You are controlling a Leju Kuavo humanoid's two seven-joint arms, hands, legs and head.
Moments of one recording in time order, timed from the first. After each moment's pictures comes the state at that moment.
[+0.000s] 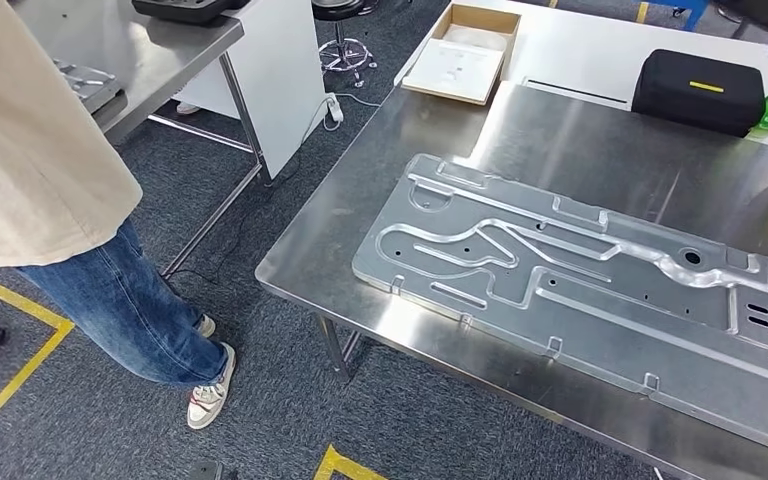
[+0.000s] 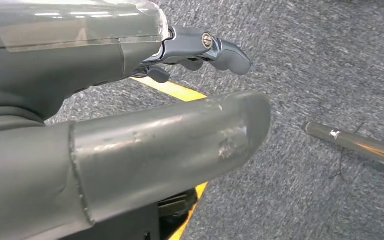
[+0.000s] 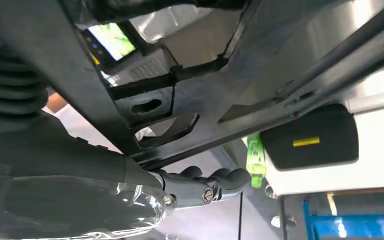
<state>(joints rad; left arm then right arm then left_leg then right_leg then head) -0.12 -0.22 0.94 -0.21 -0.83 0.05 -0.62 -1.89 -0.91 1.14 -0.76 -0.16 0.73 0.39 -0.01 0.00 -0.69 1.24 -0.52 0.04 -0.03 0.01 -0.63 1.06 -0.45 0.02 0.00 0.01</state>
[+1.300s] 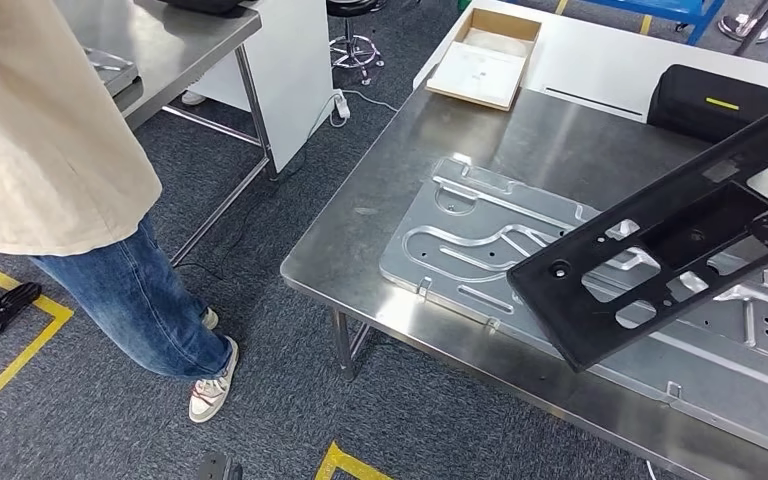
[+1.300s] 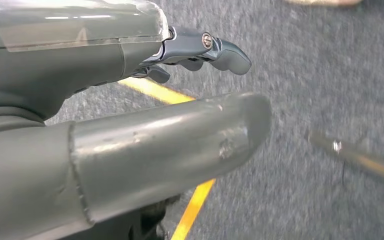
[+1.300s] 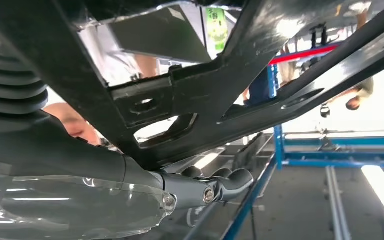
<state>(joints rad) -0.14 -0.24 0.94 -0.21 -0.87 0.11 -0.60 -0.39 -0.79 -0.12 -1.26 0.68 -0.40 -0.08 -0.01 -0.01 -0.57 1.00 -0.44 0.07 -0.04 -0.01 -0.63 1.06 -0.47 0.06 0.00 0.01</state>
